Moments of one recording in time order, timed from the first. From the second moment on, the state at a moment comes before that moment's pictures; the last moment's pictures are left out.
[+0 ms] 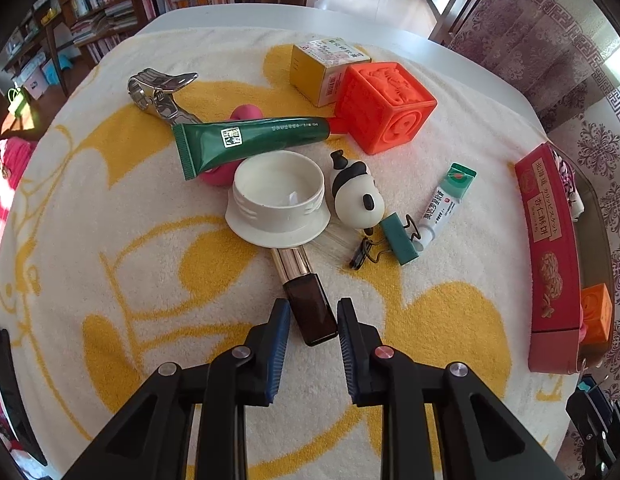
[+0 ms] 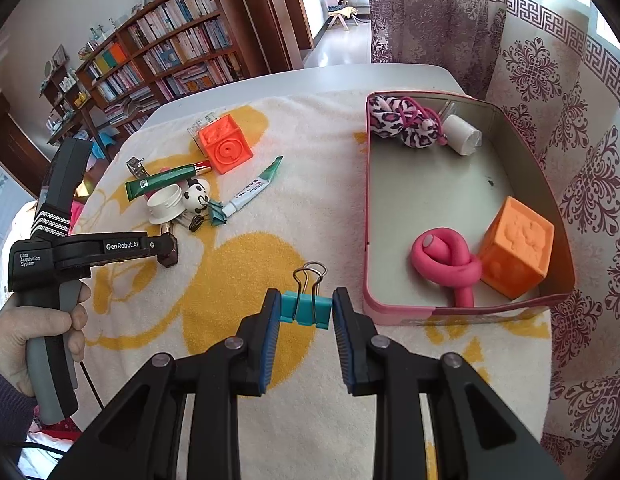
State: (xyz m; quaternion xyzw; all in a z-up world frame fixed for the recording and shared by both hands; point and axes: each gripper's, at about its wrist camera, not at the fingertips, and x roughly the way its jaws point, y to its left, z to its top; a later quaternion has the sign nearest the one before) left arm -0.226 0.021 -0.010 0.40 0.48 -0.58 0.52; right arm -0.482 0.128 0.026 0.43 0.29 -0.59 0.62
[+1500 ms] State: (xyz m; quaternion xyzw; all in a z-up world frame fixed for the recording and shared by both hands) left arm -0.448 0.053 0.073 0.41 0.39 -0.75 0.34; right arm -0.581 0.184 0.020 0.48 0.20 -0.67 0.53
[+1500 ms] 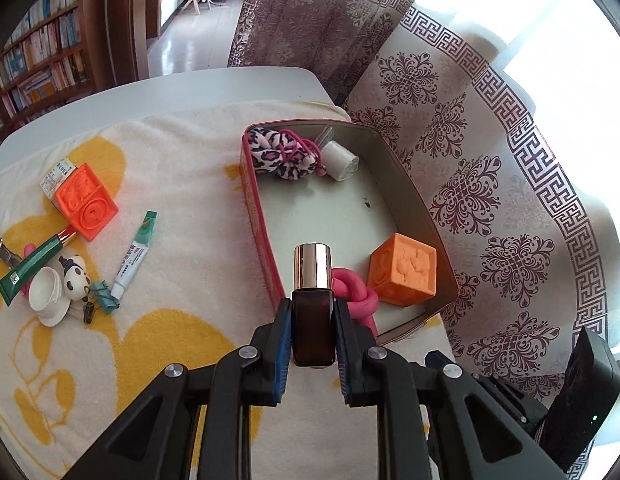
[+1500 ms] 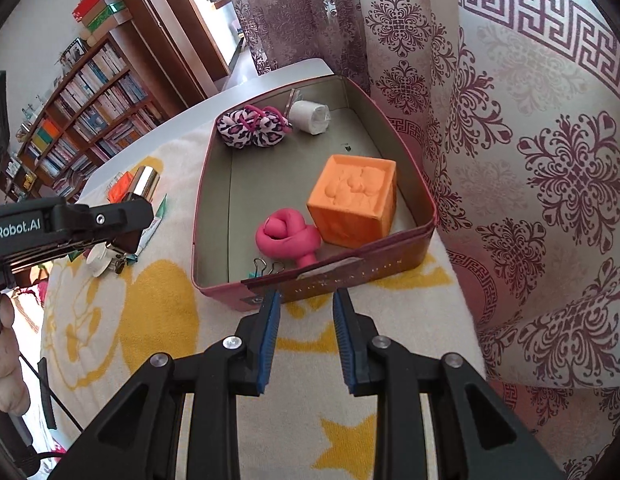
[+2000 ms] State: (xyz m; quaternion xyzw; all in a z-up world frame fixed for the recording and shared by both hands) left arm -0.440 0.047 0.047 0.42 0.42 -0.72 0.35; right arm -0.582 0.198 0.016 0.50 0.19 -0.67 0.52
